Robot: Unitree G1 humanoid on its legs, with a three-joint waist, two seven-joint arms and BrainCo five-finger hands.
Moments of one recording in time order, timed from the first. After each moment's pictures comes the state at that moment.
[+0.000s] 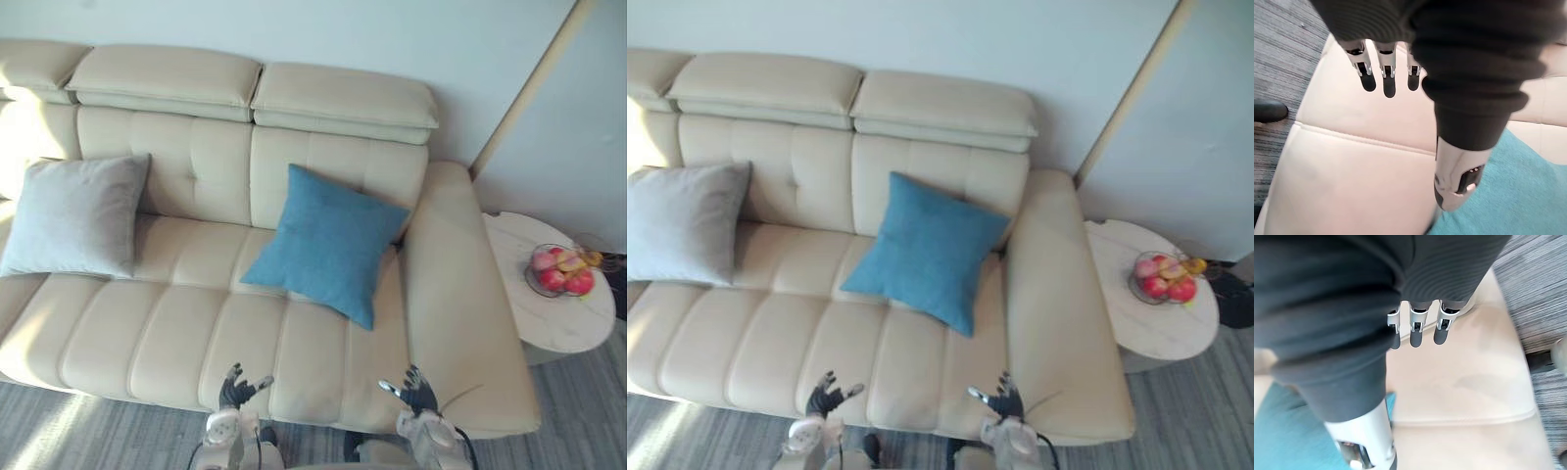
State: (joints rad) left arm 0.01 0.02 0.12 0.91 -0.05 -0.23 0.11; right arm 0.04 0.03 -0.11 0.85 0.20 -0.19 -0.08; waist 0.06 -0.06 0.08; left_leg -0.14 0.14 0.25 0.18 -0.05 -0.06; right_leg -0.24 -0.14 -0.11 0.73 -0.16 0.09
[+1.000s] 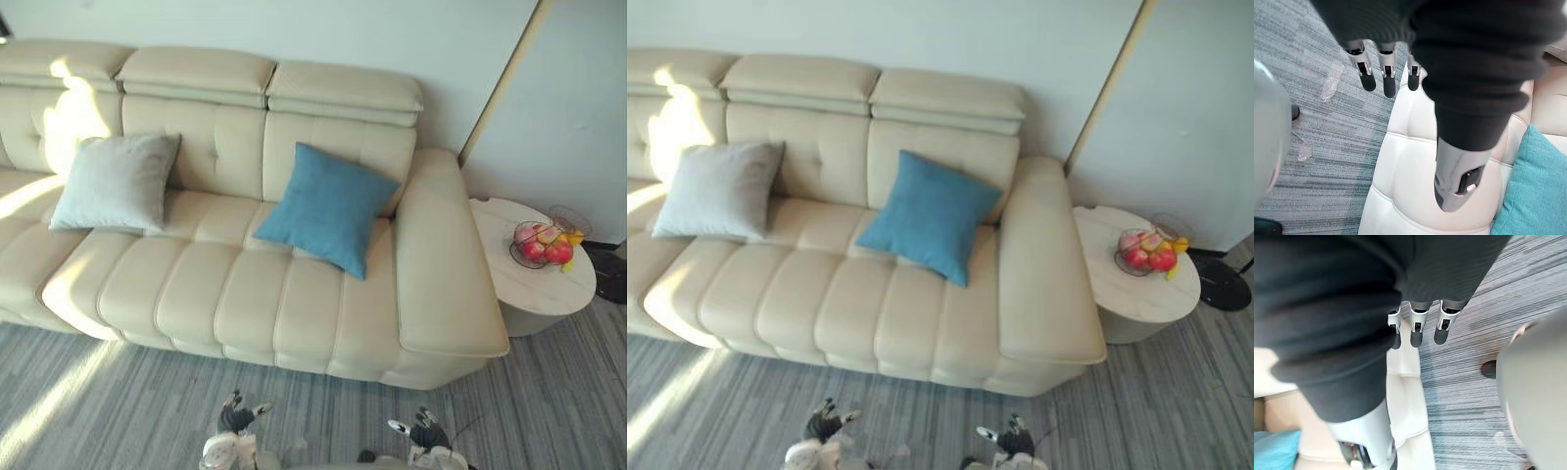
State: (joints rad) left arm 0.09 0.05 0.10 1.03 -0.06 -0.21 0.08; right arm 0.08 -0.05 -0.16 1.09 0.13 -0.17 -0.06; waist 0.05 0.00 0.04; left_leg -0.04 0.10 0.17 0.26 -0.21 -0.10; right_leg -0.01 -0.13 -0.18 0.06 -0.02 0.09
